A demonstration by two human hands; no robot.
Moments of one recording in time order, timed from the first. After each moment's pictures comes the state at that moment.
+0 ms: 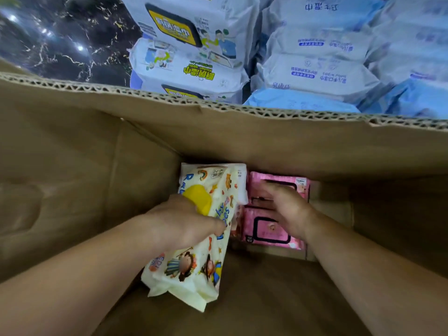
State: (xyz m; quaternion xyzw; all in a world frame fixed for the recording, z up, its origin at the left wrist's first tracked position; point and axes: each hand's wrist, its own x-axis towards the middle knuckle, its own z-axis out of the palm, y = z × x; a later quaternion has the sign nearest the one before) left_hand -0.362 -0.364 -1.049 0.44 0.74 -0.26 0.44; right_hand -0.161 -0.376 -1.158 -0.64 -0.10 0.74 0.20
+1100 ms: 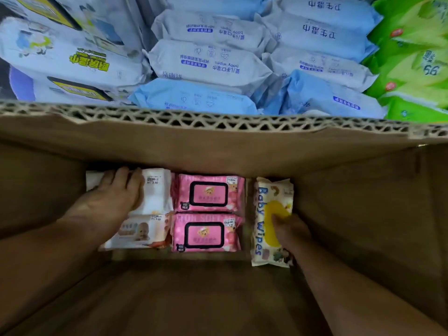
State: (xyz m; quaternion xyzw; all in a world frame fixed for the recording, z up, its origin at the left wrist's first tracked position) left_hand -0.344 -0.342 -1.164 0.75 0.53 -0.37 0.12; right_hand 0.002 -0.451 -1.234 -0.88 -0.18 0.43 -0.05
